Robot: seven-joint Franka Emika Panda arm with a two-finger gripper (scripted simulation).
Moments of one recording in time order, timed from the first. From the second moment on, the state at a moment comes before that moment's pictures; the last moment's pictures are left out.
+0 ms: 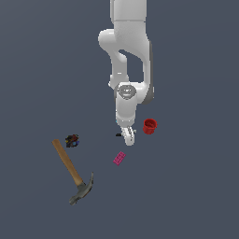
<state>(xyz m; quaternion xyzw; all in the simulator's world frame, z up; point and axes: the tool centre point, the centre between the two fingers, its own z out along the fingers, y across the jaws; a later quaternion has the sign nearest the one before) -0.054 0.028 0.031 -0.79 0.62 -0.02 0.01</state>
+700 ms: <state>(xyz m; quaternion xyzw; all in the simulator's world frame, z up) -0.068 0.037 0.013 -0.79 0.61 0.00 0.00</state>
